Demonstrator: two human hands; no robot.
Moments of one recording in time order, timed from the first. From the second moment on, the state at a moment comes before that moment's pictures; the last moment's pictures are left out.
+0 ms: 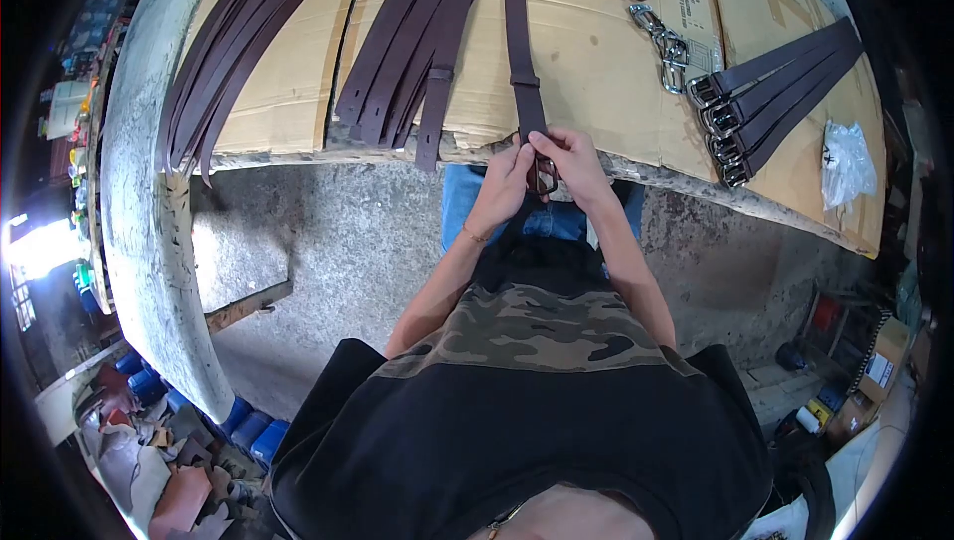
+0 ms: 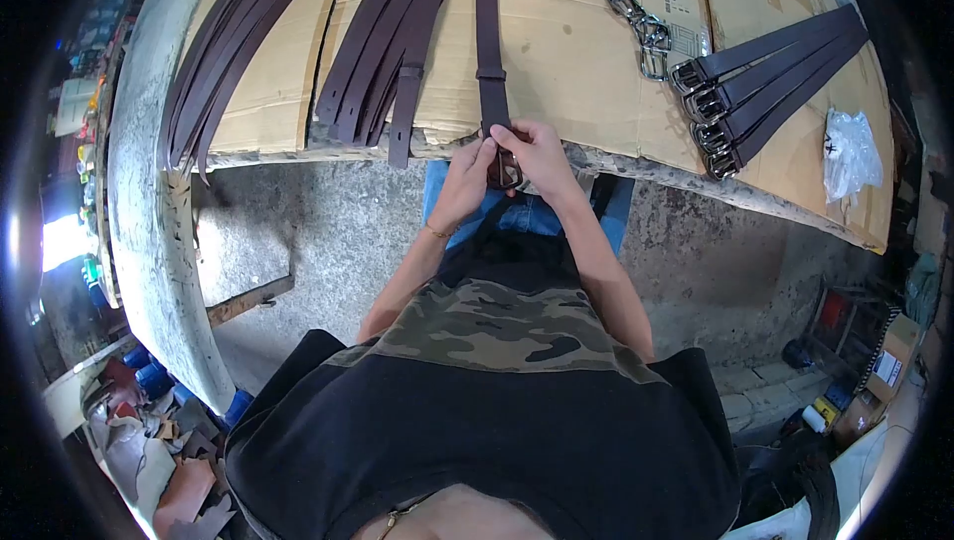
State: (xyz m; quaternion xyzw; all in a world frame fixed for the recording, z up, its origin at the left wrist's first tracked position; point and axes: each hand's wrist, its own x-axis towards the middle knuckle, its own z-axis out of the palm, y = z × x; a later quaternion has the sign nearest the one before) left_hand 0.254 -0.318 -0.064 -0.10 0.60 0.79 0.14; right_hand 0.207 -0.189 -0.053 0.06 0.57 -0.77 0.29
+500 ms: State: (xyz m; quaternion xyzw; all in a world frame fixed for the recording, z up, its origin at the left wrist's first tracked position) left_hand 0.264 -0.312 -0.060 -0.05 0.50 0.84 0.21; right_hand 0.212 -0.192 -0.054 0.11 0.59 -0.76 0.26
